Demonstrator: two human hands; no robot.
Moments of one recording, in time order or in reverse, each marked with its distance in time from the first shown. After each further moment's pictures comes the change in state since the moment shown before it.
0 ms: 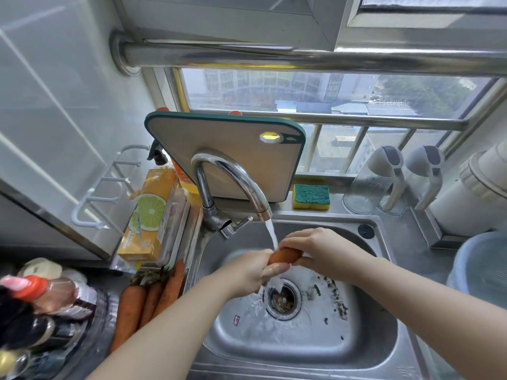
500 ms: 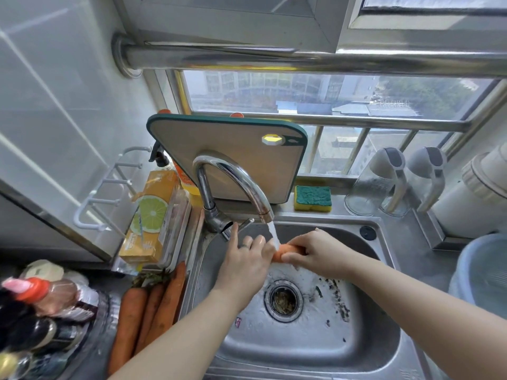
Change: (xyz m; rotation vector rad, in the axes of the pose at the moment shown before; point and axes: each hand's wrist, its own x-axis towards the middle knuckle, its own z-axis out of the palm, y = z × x) left_hand 0.004 -0.015 0.016 1.000 0.670 0.168; right_hand 0.011 0.000 0.010 0.123 -0.052 0.254
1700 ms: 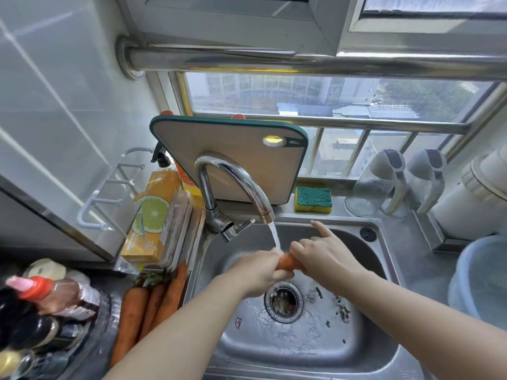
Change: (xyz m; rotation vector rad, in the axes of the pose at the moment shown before) left_hand 0.024 0.005 -0.010 -0.653 -0.661 -0.099; right_hand -0.006 0.002 0.014 -0.659 0.138 -0.094
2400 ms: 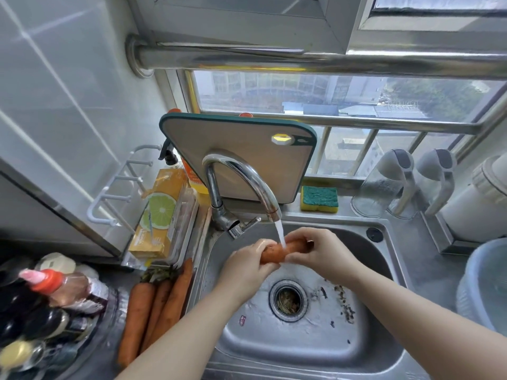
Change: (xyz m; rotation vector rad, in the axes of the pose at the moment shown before) left_hand -0.032 -0.011 0.003 -0.192 0.449 -0.066; right_hand 0.003 -0.012 -0.017 1.057 -0.001 0.408
